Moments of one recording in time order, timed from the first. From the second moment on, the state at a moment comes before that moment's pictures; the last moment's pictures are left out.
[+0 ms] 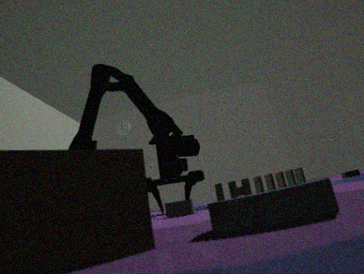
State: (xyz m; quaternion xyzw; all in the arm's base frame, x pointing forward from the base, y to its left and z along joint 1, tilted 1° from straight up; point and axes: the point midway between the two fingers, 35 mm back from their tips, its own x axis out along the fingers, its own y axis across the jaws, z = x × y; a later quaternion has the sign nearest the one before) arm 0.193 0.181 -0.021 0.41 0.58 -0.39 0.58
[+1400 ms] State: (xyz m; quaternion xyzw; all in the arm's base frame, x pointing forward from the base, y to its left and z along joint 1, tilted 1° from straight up) arm 0.194 0.220 0.142 0.28 0.65 -0.25 0.66
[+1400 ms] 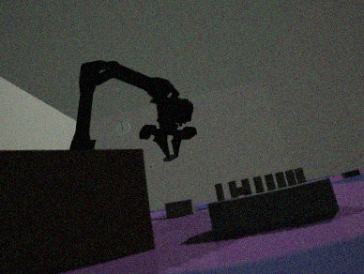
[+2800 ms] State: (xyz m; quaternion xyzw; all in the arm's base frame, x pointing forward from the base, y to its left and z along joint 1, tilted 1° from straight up) arm 0.173 0.262 0.092 -0.05 0.41 -0.16 0.90
